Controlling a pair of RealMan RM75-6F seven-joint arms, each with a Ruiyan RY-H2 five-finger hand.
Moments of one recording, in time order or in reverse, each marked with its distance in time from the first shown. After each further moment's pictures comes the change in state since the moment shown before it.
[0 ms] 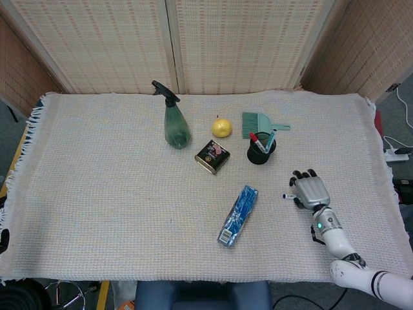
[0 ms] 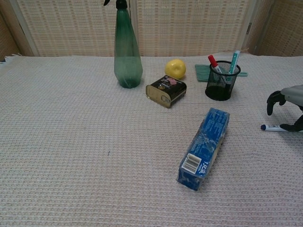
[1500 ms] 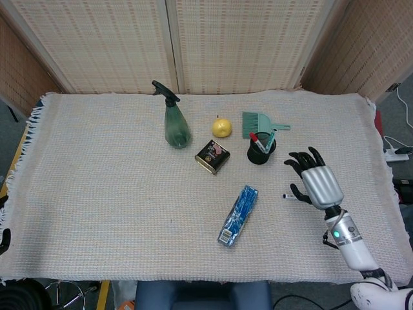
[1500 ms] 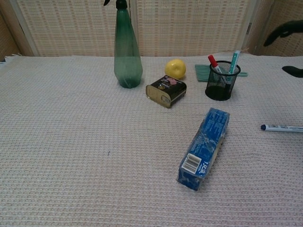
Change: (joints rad) left arm 0.004 0.003 0.005 -0.012 0.029 0.026 0.003; right arm -0.107 0.228 0.015 -0.322 -0.354 0.343 0.237
